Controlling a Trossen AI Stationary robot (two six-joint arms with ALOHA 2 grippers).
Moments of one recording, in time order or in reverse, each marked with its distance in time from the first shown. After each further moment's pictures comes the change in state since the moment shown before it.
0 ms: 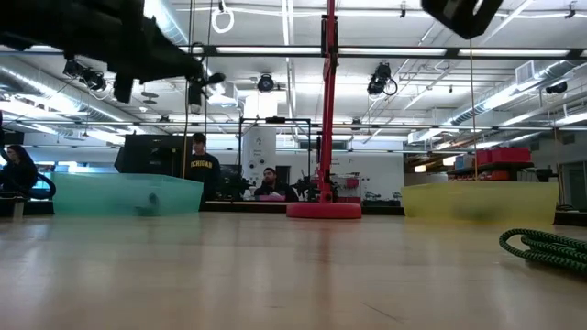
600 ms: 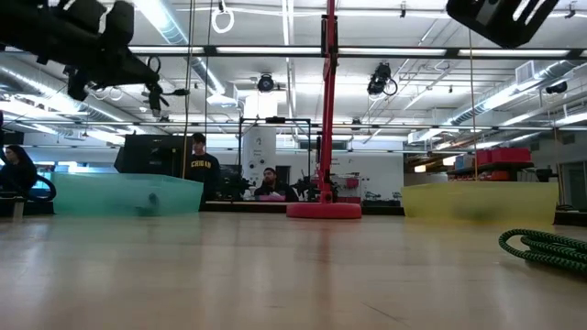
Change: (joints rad) left arm 0.040 -0.518 -0.073 -0.467 -0.328 -0.033; right arm 0.062 0.092 0.000 0.098 0.005 0.078
